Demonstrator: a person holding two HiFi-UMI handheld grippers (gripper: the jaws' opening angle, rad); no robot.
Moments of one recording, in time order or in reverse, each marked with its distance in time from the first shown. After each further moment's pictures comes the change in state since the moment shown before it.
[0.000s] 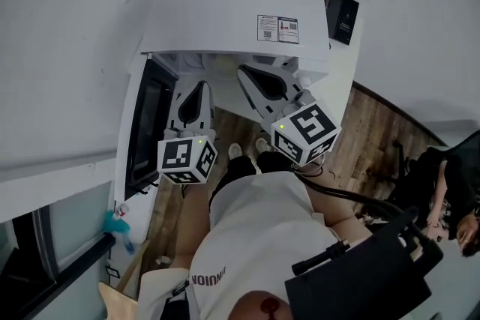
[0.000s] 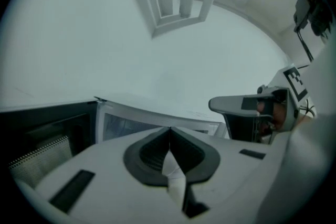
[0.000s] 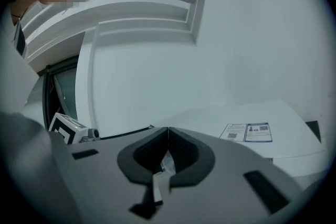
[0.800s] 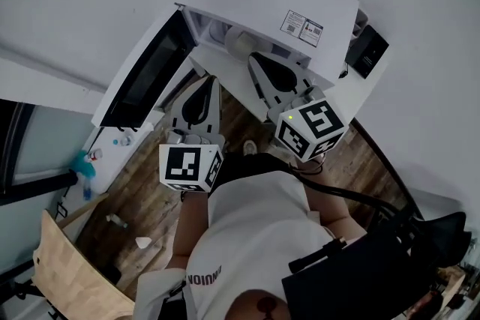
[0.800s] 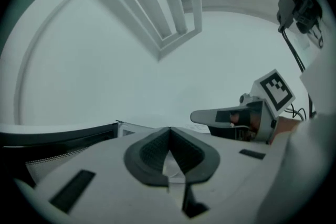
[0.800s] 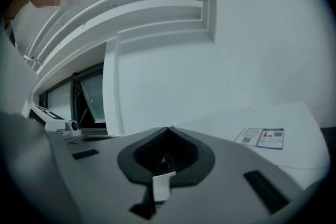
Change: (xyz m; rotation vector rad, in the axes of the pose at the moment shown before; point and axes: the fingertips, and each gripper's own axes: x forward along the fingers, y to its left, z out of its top) left arm -0.074 -0.064 0.032 0.097 -0.159 0.277; right arm -0.028 0.024 0.013 -0.031 -0.005 0.258
